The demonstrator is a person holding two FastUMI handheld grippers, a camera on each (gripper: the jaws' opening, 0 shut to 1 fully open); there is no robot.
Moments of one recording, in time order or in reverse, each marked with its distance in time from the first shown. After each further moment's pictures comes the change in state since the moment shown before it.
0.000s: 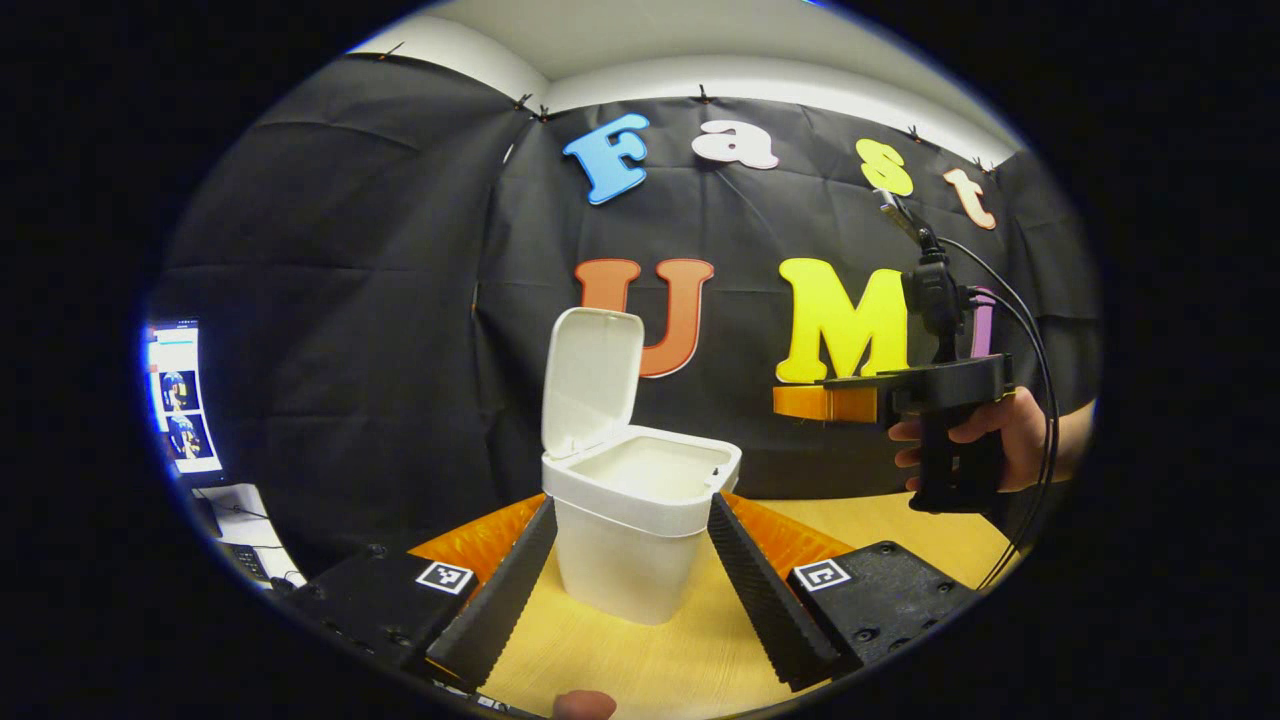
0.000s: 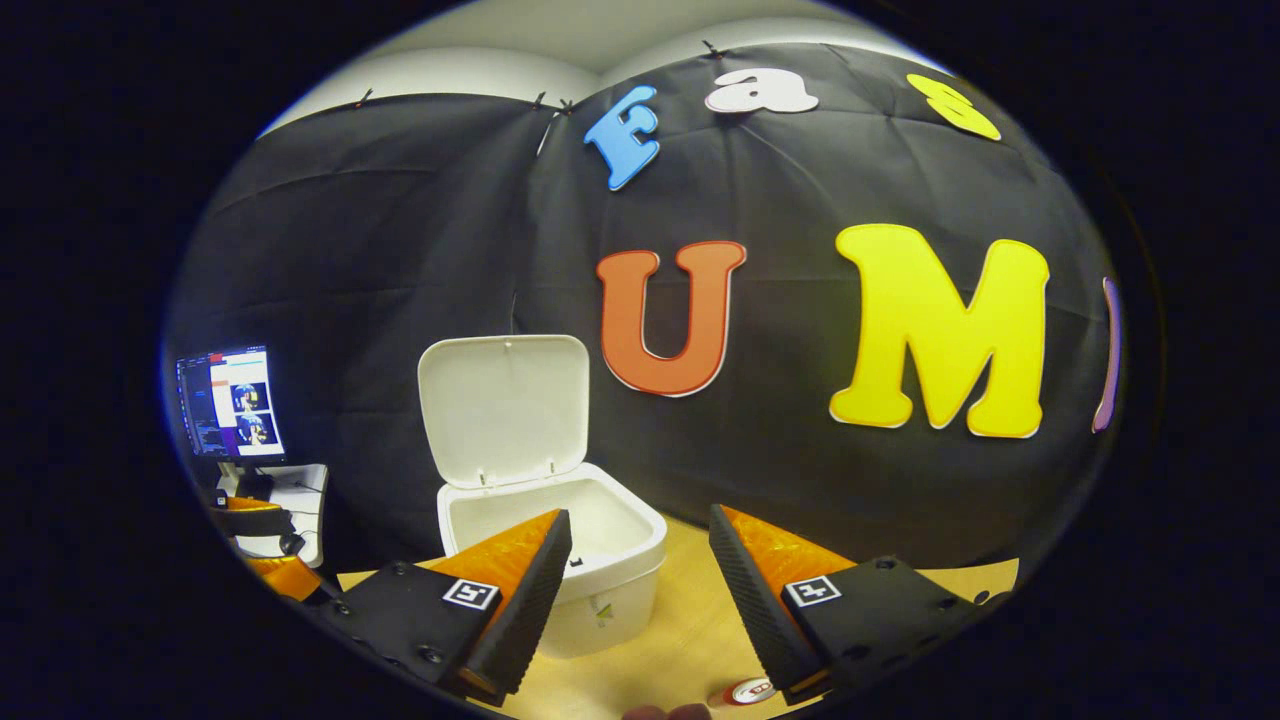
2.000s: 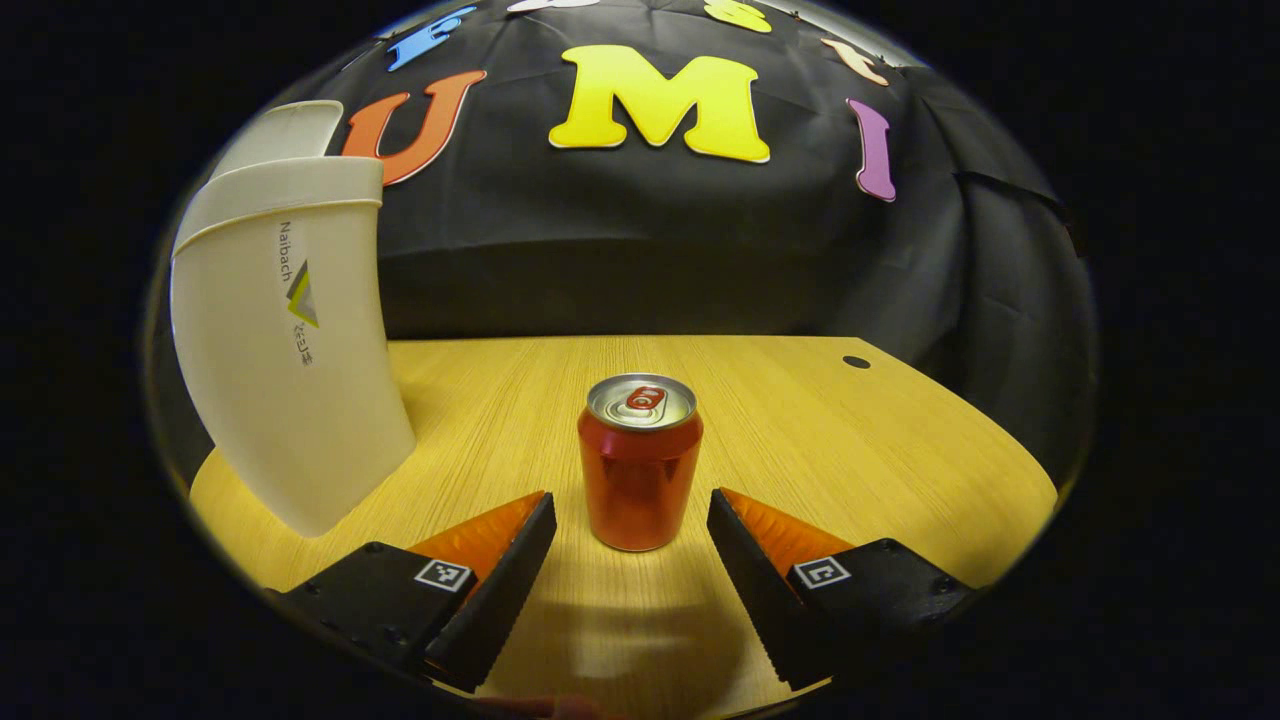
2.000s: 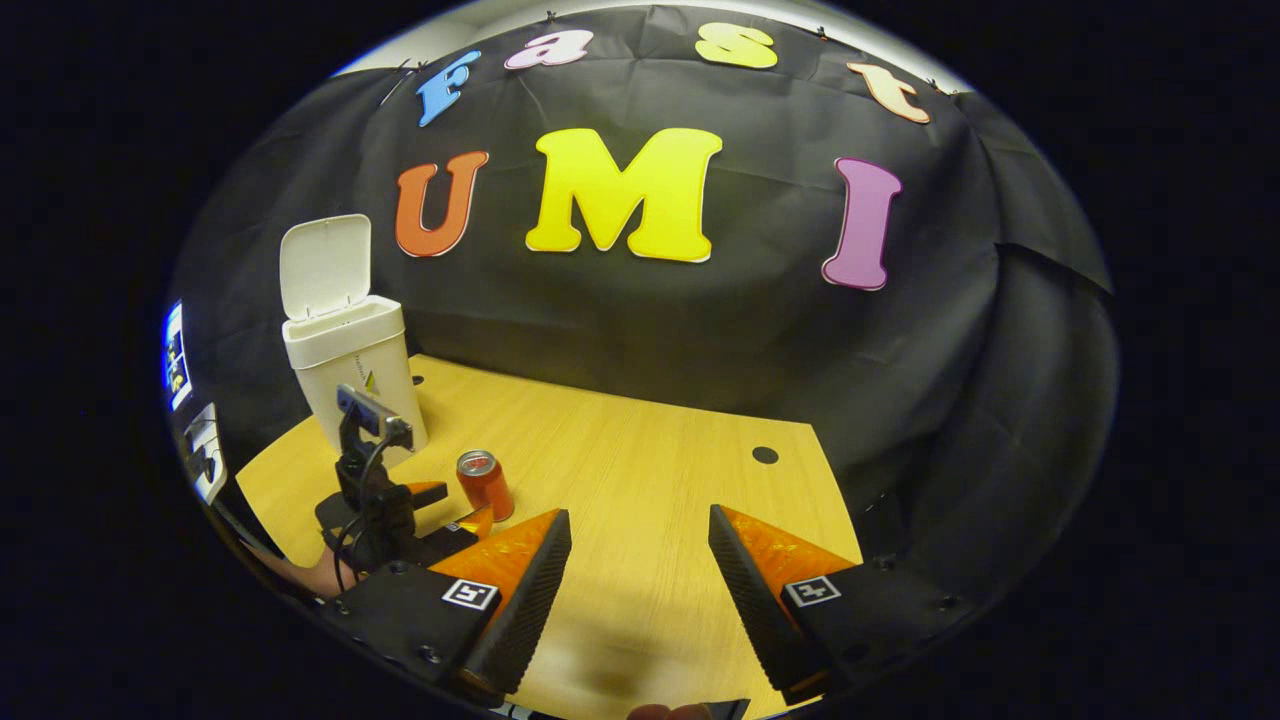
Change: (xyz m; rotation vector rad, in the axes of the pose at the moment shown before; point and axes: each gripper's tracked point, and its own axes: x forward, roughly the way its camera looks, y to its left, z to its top) left arm 0.115 -0.261 -0.282 0.073 0.360 -0.297; right arm -0.287 -0.221 -0.170 0.070 0.307 -0.490
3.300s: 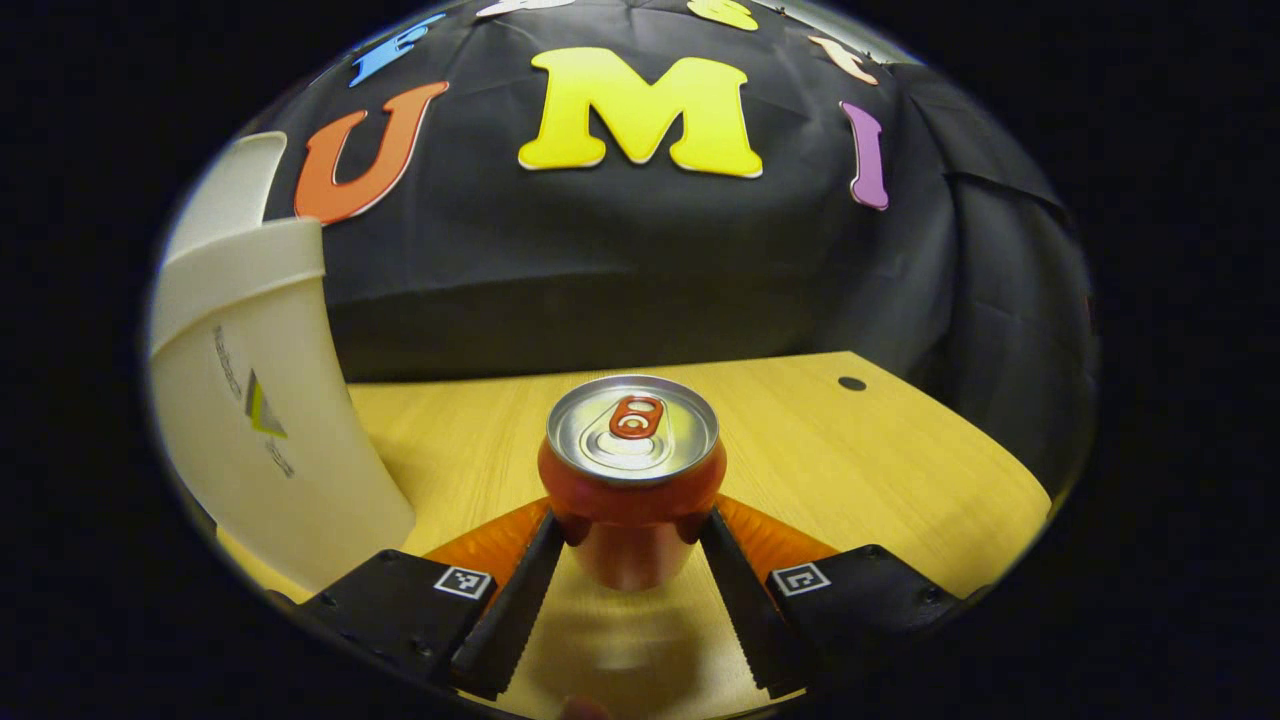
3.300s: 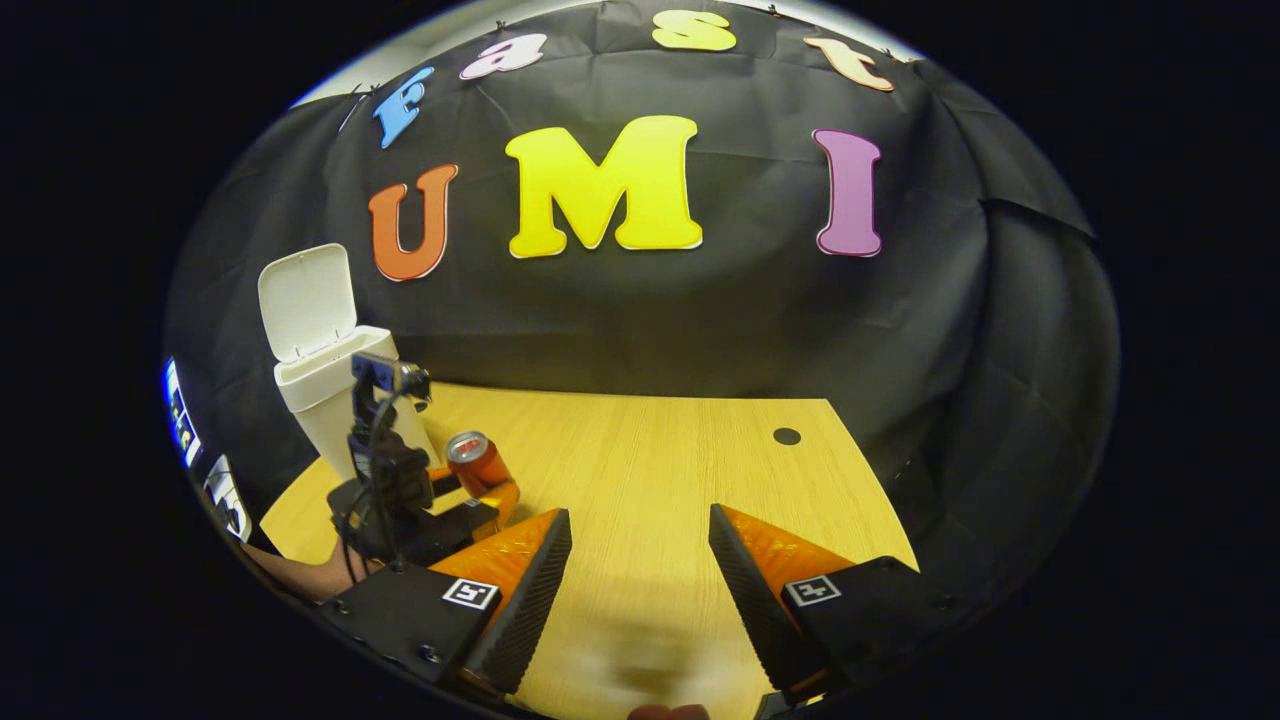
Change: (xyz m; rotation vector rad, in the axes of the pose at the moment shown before) left arm 0.002 0.006 0.100 0.061 -0.071 -0.061; right arm 0.014 0.018 0.013 0.144 -0.023 -0.009
